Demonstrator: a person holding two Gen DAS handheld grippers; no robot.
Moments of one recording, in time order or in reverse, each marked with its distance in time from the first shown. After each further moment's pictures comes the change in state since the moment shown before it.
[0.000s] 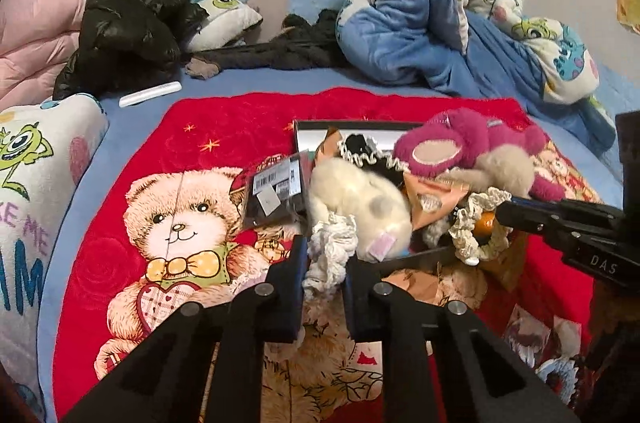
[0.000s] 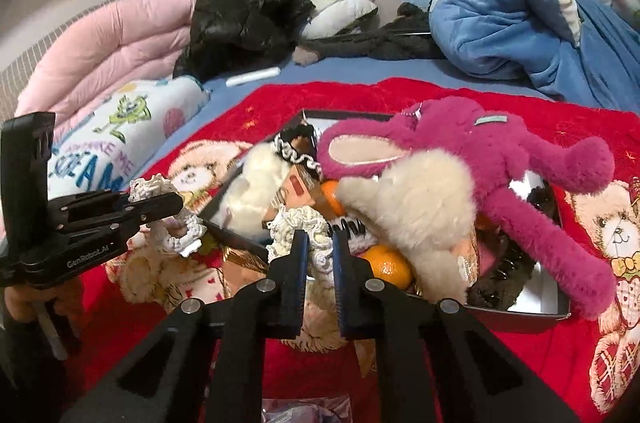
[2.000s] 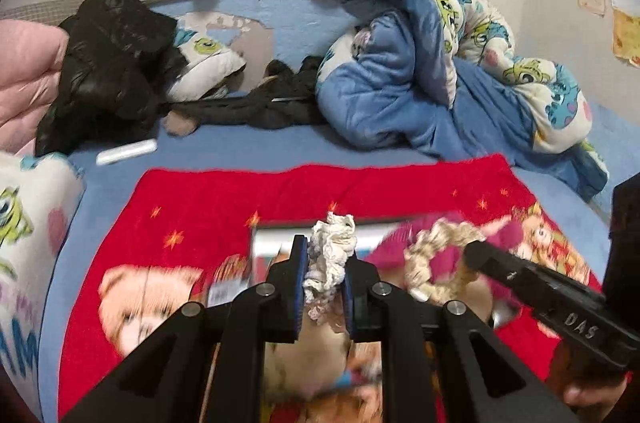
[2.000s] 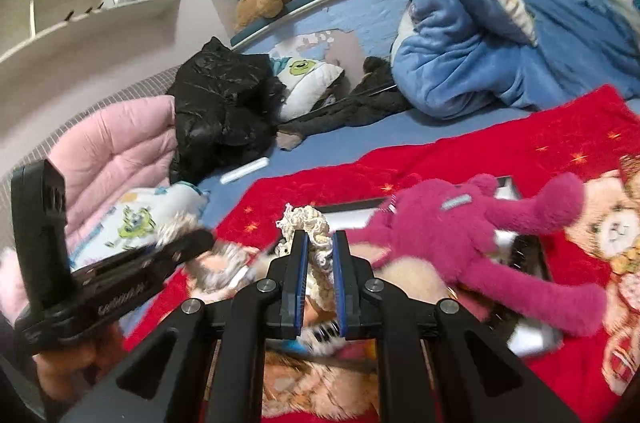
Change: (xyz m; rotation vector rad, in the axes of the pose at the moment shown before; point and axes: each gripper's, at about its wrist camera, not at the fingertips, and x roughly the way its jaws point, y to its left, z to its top) left arm 0.010 -0.045 0.108 -0.007 -0.117 -0.034; right arm -0.028 -0.024 0.046 0.255 -0.238 0.030
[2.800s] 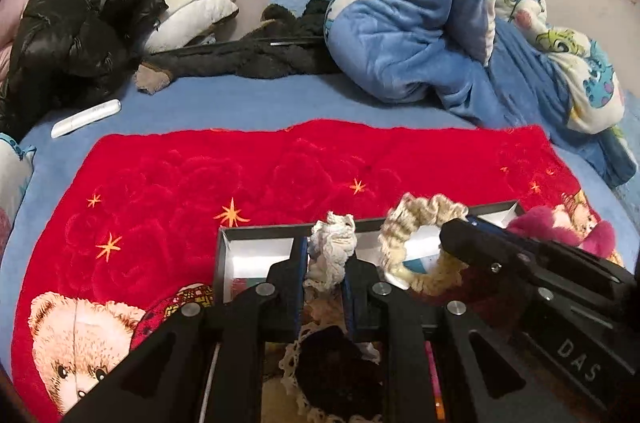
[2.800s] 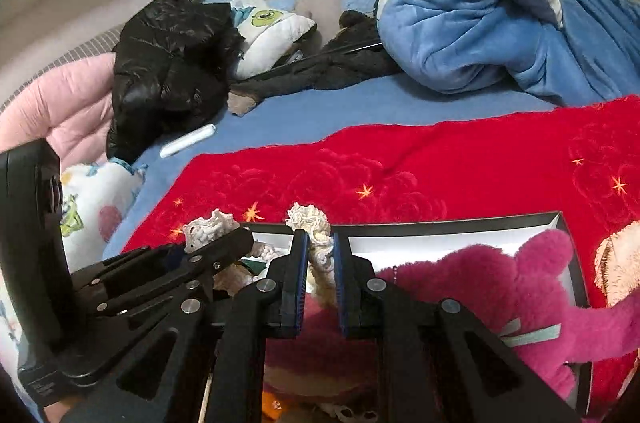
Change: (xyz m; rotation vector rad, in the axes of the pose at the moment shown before) left arm 0.158 0.016 -0.005 -0.021 0.164 0.004; right arm 0.144 -0.024 0.031 -0.071 0.159 -0.167
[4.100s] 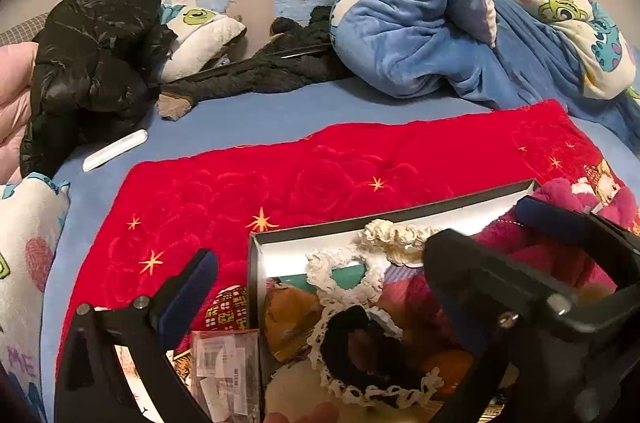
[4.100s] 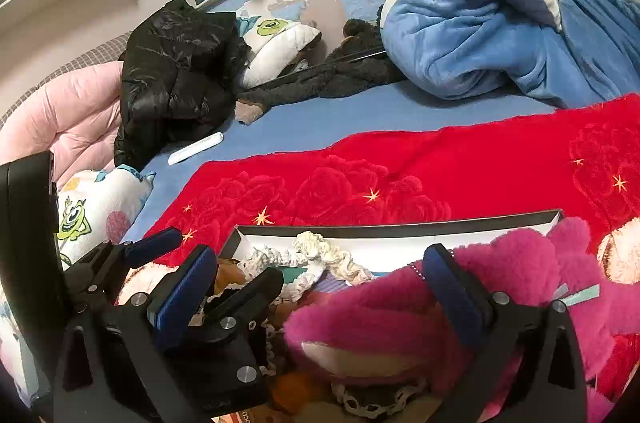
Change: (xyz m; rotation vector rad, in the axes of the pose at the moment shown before) left arm -0.029 -0.012 -0.003 0.115 -0.029 0.148; right arm -0.011 0.002 -0.004 0.025 -0.036 0.039
